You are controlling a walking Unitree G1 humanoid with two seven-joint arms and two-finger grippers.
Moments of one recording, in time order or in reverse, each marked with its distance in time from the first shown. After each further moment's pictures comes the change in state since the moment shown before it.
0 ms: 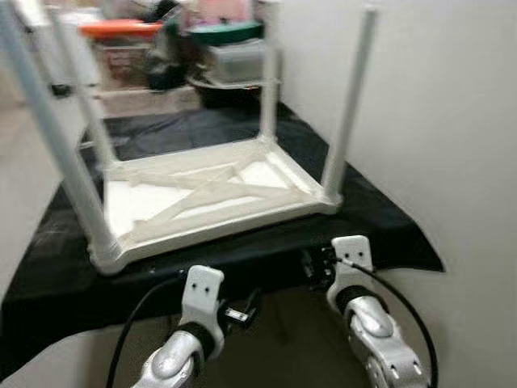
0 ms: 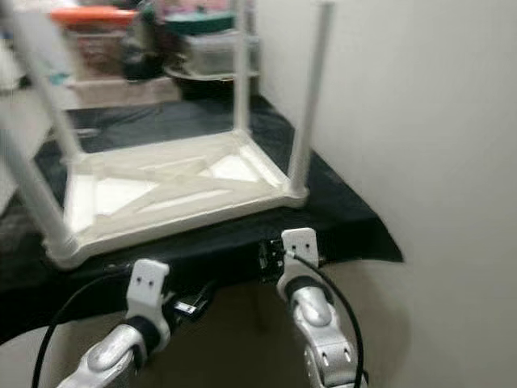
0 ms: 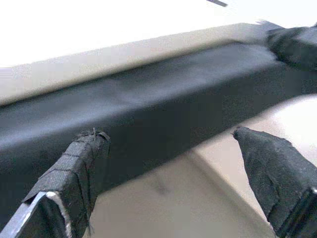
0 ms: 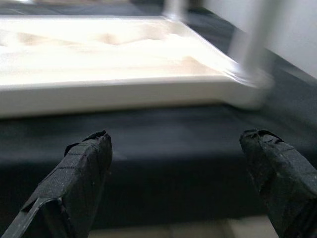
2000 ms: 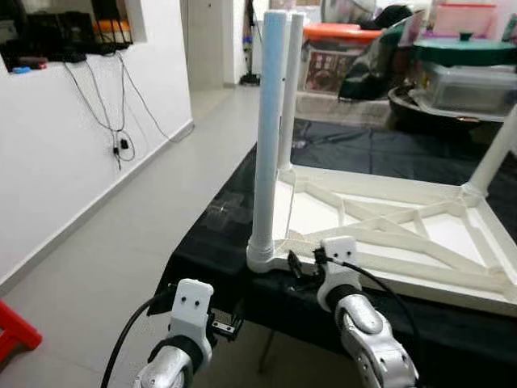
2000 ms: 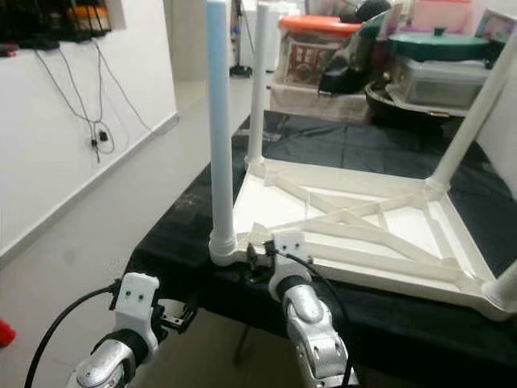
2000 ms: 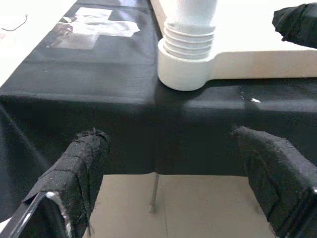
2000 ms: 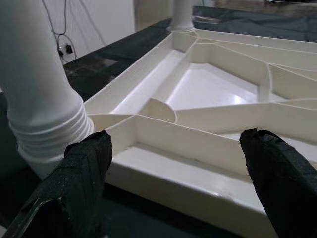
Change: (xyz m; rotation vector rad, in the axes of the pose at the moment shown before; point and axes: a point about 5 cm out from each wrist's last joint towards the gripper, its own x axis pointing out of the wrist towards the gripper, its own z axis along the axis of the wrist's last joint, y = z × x) left arm -0.001 0.002 -0.003 0.047 -0.017 0.030; right arm 0.015 -0.010 0.002 0.007 -0.006 0.033
